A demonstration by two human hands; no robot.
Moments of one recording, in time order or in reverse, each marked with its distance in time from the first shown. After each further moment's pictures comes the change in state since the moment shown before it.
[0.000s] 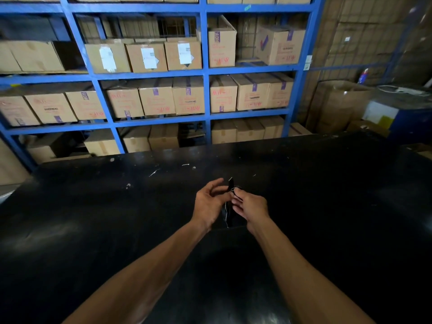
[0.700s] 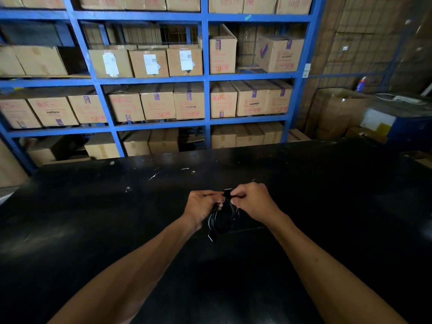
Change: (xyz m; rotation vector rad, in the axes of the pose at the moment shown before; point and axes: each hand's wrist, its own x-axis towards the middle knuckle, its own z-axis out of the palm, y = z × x) left_hand 0.003 0.015 -0.012 0.035 0.014 -0.170; right_hand -0.005 -0.041 -0.022 -1.136 -0.224 -0.739
